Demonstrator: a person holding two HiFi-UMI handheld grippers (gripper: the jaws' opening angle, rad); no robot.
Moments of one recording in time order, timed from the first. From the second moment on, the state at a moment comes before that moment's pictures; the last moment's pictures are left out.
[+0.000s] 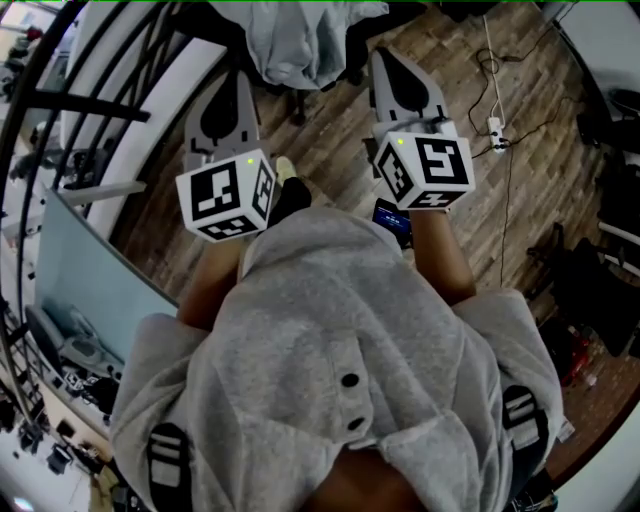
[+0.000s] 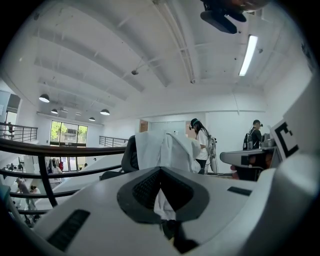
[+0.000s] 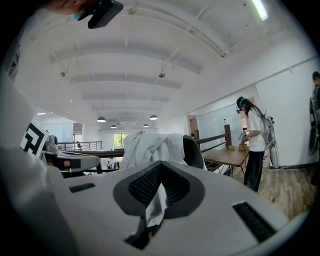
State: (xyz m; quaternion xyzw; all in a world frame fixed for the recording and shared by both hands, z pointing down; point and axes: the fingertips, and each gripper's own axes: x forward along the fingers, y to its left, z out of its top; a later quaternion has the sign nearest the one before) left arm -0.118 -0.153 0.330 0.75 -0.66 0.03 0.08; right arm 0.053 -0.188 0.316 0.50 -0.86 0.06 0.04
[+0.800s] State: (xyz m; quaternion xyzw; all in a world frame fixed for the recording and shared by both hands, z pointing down) left arm -0.166 -0.203 0.324 0.78 -0.62 0.01 0.09; right arm 0.021 -0.222 0.311 0.54 -0.84 0.05 0.05
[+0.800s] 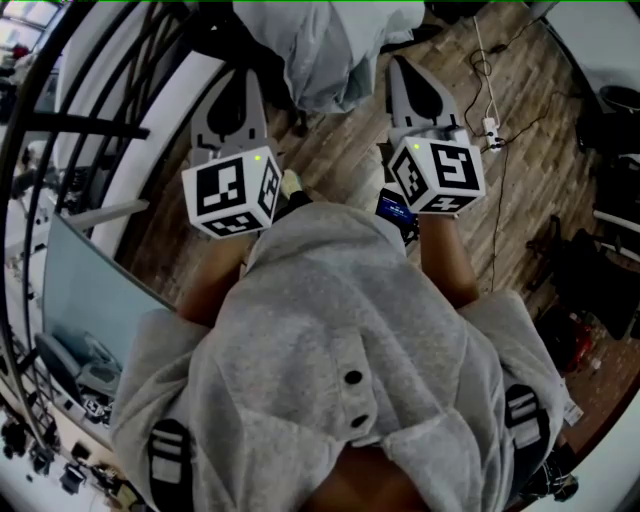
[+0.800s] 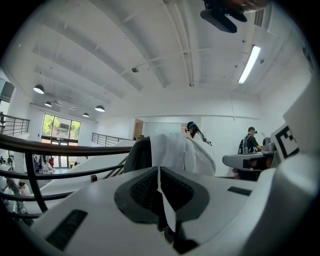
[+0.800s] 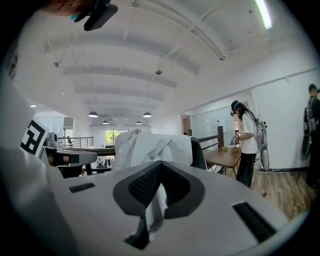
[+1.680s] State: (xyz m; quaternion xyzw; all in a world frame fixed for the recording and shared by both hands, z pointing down) left arm -0.152 -0.232 0.319 0.81 -0.58 -0.01 0.10; right arm 0.019 -0.254 0.300 0.56 -0.83 0.03 0.06
